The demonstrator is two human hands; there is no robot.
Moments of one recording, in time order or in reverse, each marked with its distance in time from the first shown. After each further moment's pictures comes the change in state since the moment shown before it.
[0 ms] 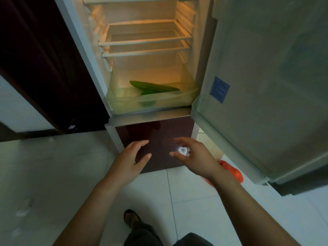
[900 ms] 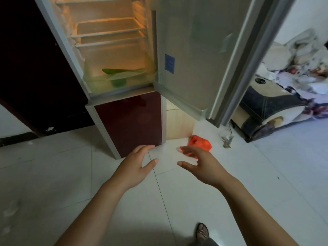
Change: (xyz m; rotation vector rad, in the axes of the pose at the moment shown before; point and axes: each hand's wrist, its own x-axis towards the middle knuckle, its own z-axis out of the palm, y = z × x) left_hand -0.239 0.108 0.064 0.059 -0.230 0.128; right_hand -0.327 0.001 -0.012 -0.017 0.070 0.197
